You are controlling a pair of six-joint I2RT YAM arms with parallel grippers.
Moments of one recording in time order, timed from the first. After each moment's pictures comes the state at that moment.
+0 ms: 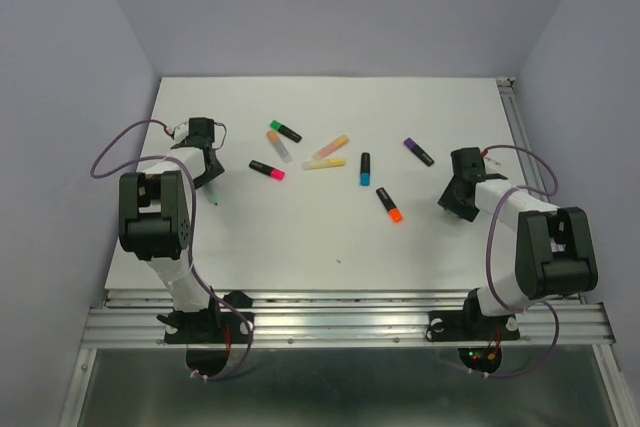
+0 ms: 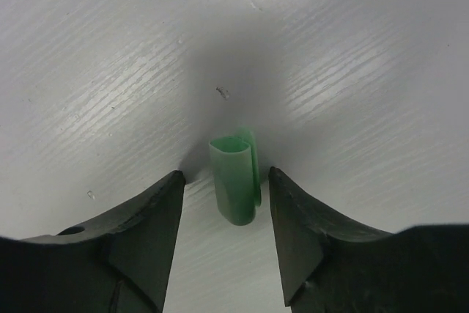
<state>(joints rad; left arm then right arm) 0.02 1.78 1.09 -0.35 -0.37 -0.55 0.07 1.49 0.77 -0.41 0.33 0.63</state>
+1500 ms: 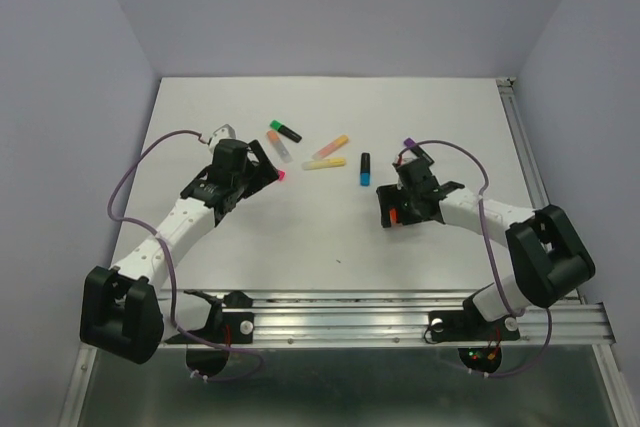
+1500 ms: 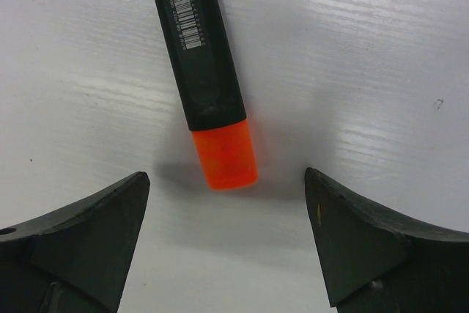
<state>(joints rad) -0.35 1.19 0.81 -0.34 -0.15 -0.77 0.49 1.48 0.76 -0.32 0.05 0.32</state>
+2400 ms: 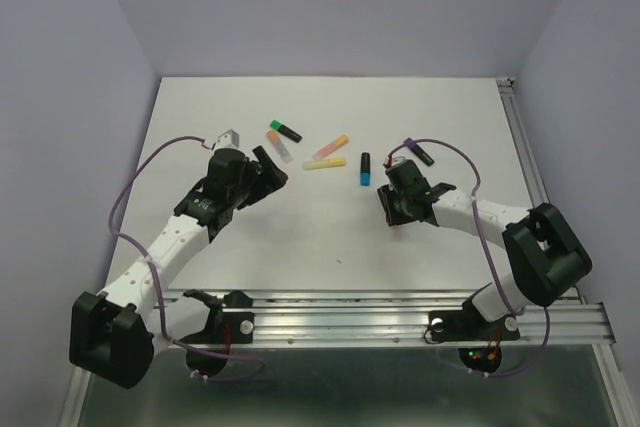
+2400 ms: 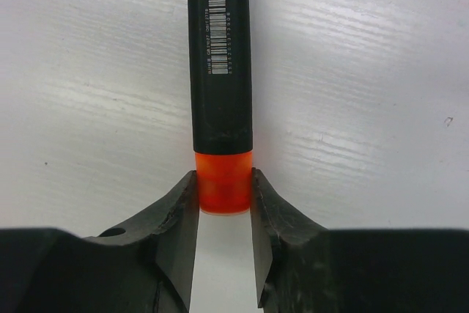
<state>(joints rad) -0.38 1.08 0.75 -0.32 -0.06 -0.78 0.57 1.51 0.79 -0.30 0.16 0.30</state>
